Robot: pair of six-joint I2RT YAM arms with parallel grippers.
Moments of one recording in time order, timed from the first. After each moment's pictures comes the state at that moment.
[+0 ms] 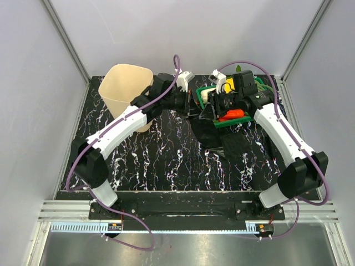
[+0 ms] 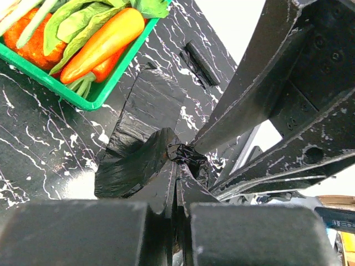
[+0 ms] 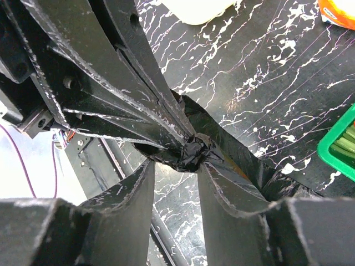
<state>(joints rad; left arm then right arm) -0.63 1.68 1.54 -0.34 0.52 -0.45 0.35 1.52 1.50 -0.70 -0.72 0.02</state>
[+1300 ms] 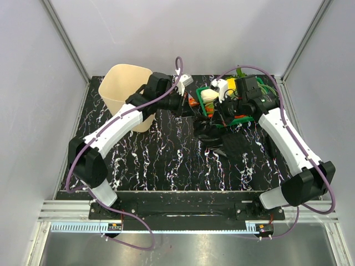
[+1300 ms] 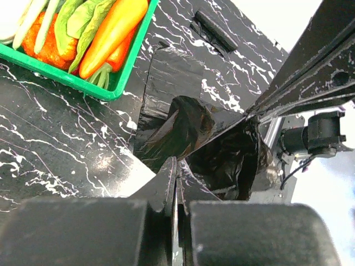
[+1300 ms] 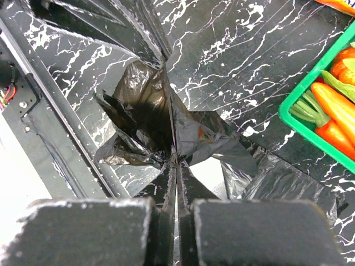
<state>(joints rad) -0.57 1.67 1.54 -0.43 0.63 -0.16 0.36 1.45 1.50 -0.89 -0.58 -0.22</state>
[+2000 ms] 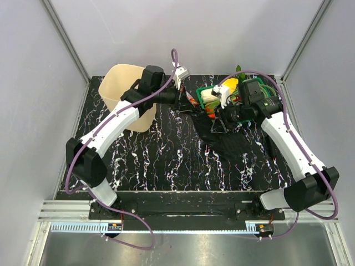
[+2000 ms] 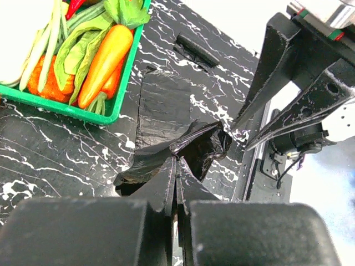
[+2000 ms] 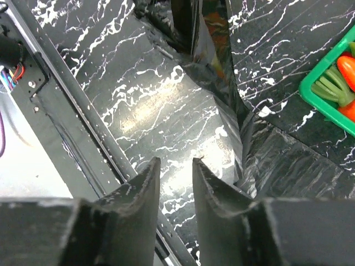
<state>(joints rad) -0.53 1.67 1.60 -0.42 0.75 -0.10 0.36 1.39 1.45 -0.98 -0.59 -0.26</state>
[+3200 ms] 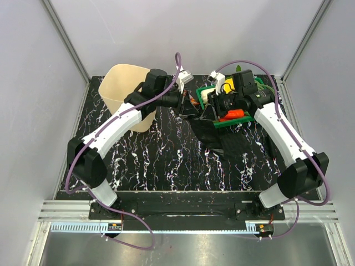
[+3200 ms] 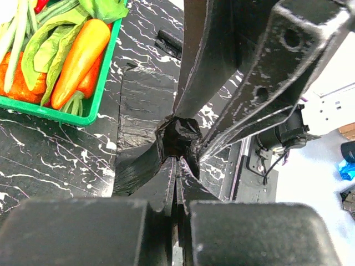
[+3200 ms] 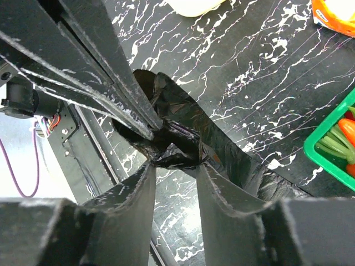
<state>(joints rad) -0.56 1.66 1.56 -0.37 0.79 -0.14 0.36 1.52 1.53 -0.77 -0.70 -0.08</state>
